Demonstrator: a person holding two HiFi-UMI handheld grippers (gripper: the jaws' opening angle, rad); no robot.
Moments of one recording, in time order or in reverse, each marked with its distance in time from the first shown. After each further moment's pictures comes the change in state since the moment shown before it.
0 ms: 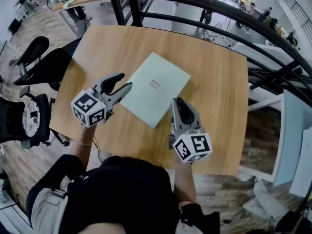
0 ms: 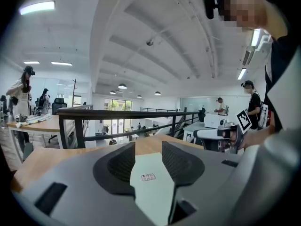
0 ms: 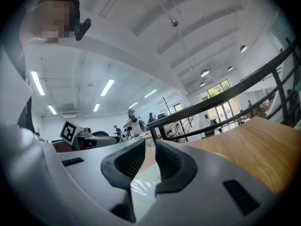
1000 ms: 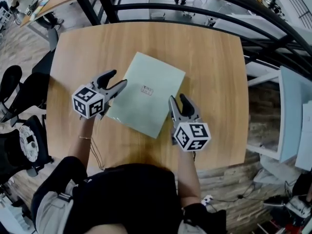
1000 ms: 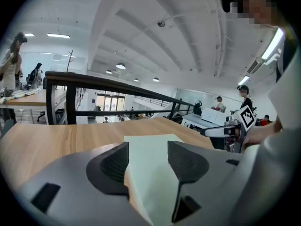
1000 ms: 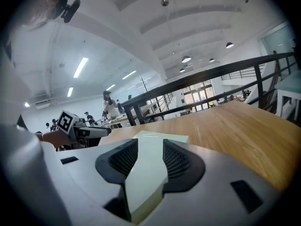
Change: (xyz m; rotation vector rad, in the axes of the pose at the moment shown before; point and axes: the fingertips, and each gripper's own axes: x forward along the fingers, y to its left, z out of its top) left arm 0.102 0.109 -0.087 -0.119 0.189 -0.132; right arm 0.061 -0.092 -0.081 0.059 0.237 -0.302
